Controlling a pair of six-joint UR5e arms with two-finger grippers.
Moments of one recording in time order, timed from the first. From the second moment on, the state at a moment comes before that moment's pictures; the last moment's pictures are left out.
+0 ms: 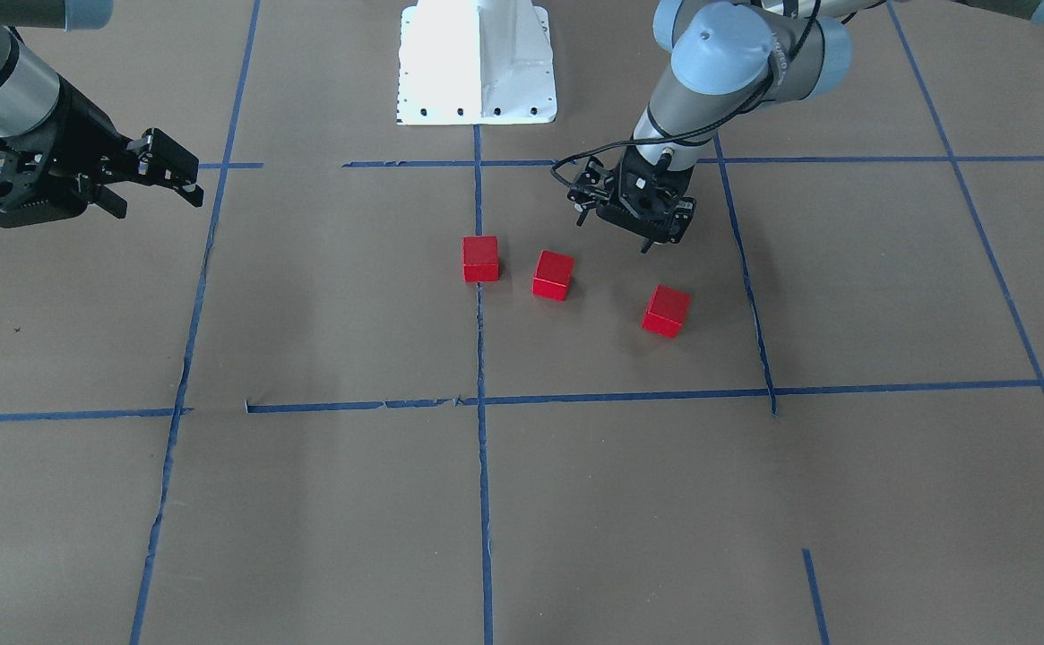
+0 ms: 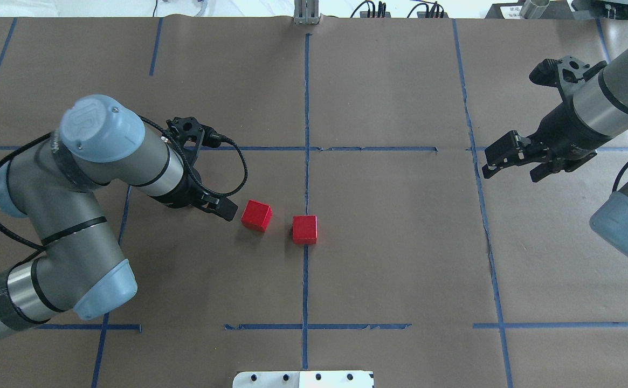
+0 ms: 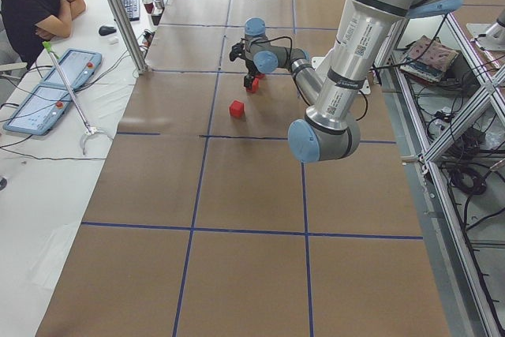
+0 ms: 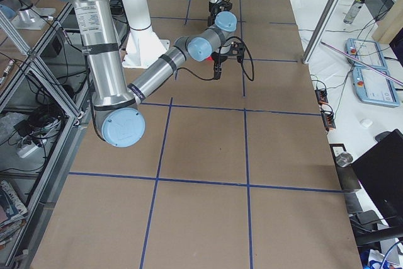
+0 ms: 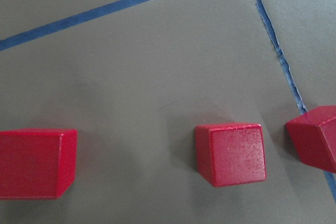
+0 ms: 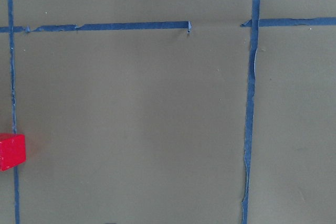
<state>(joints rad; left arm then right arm) -0.57 -2.09 -1.76 -1.73 -1.99 -0.81 0.96 -1.37 2.09 -1.64 2.36 0.85</state>
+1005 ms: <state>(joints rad) -0.54 -2.20 -1.62 -1.74 -1.94 -0.81 0.95 -1.37 2.09 -1.64 2.35 0.85</state>
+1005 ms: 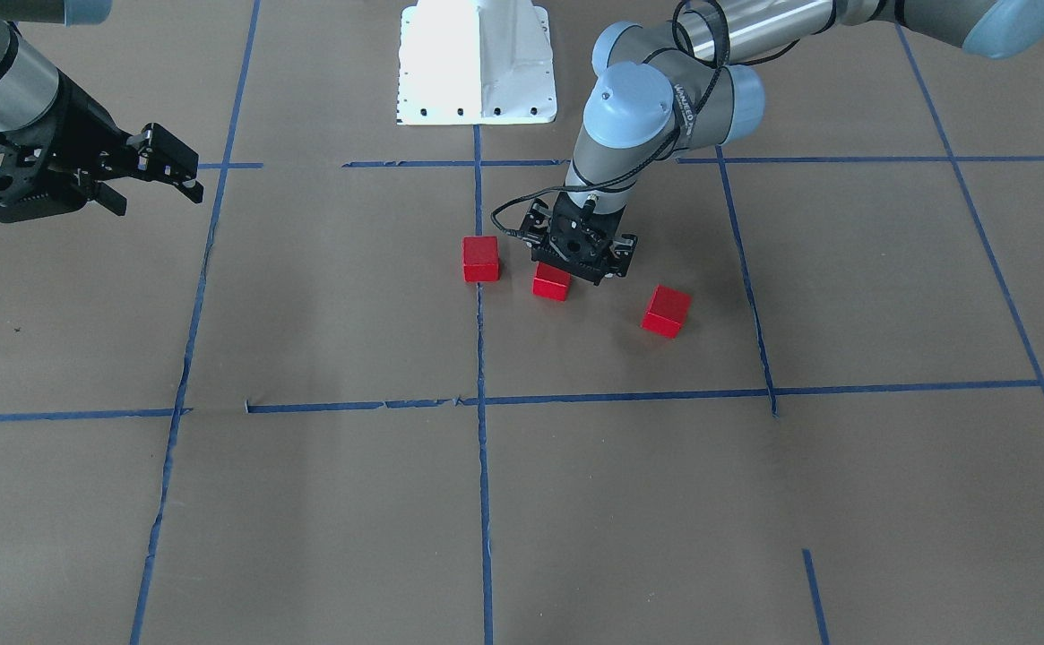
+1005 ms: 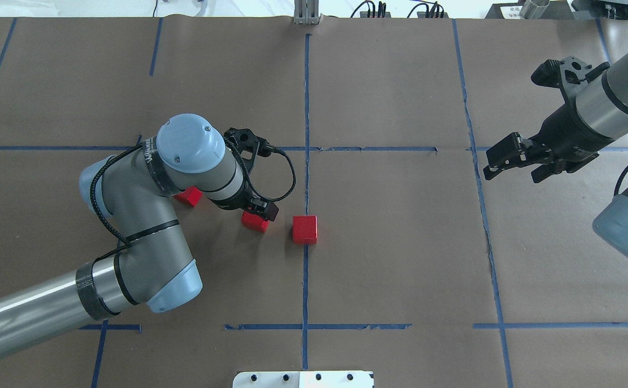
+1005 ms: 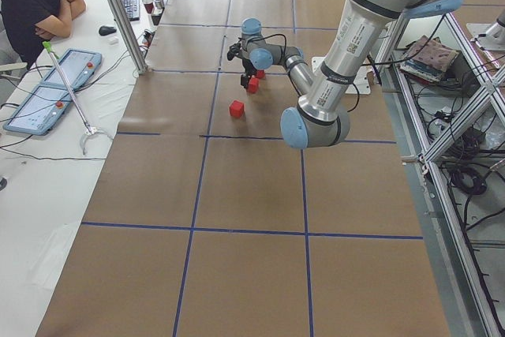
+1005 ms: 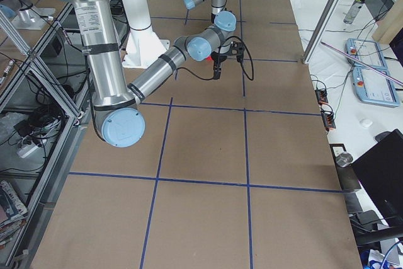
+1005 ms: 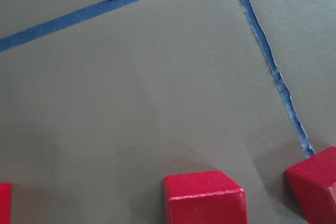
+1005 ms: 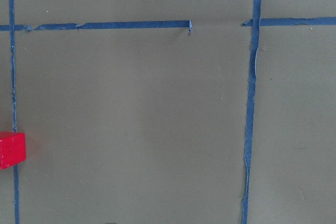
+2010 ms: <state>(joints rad) -0.52 -2.22 -1.57 -1.74 -1.89 -0.81 0.95 -1.37 2.08 -1.64 2.36 0.85</state>
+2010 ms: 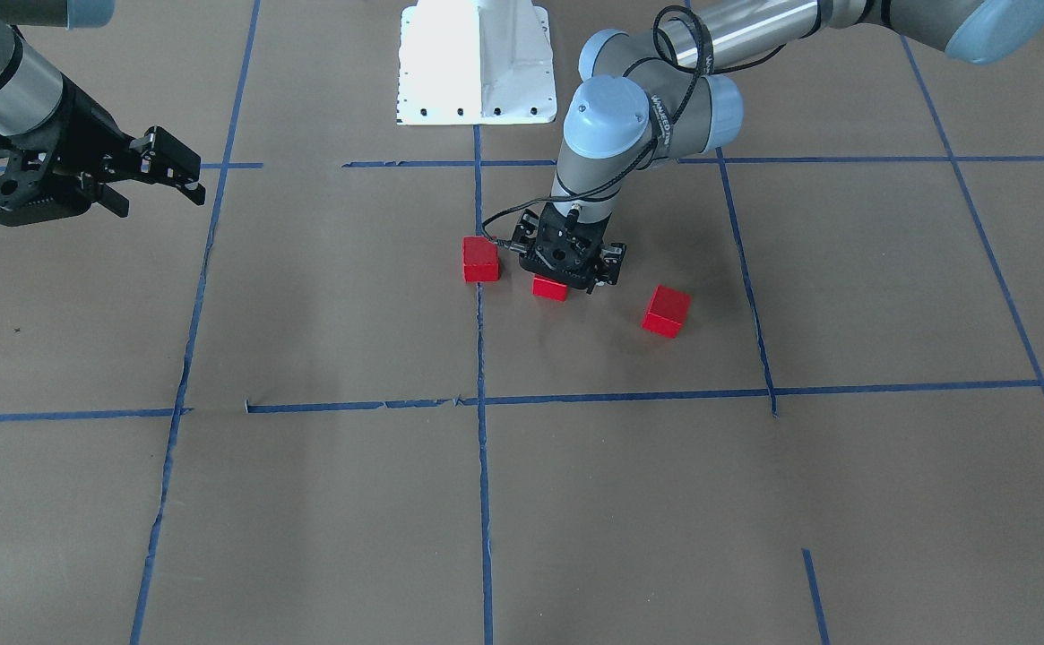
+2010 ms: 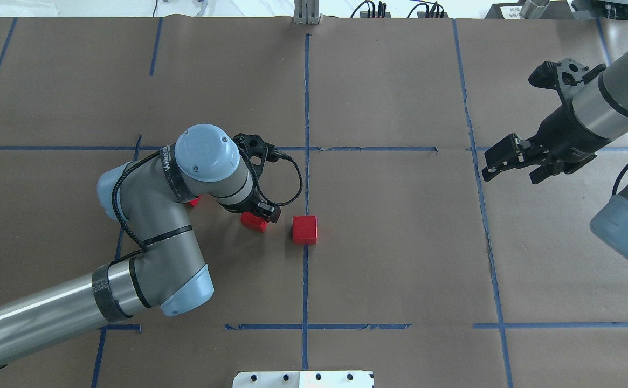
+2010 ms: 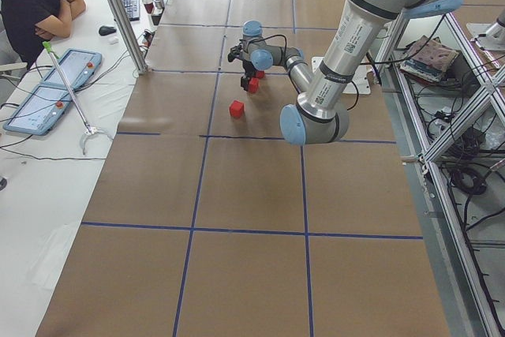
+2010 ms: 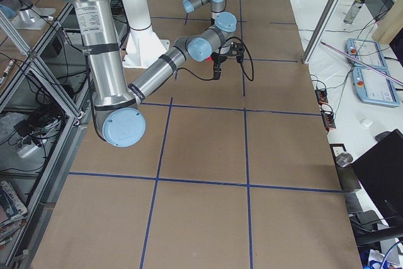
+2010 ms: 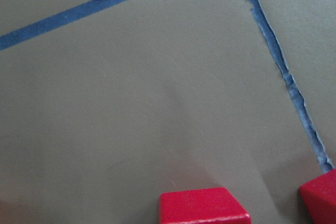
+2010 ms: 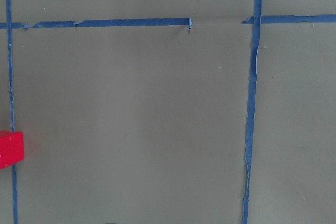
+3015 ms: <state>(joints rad) -0.53 -2.34 -1.53 -1.73 -1.81 -1.04 0.94 -1.37 2.09 -1.64 2.36 0.85</state>
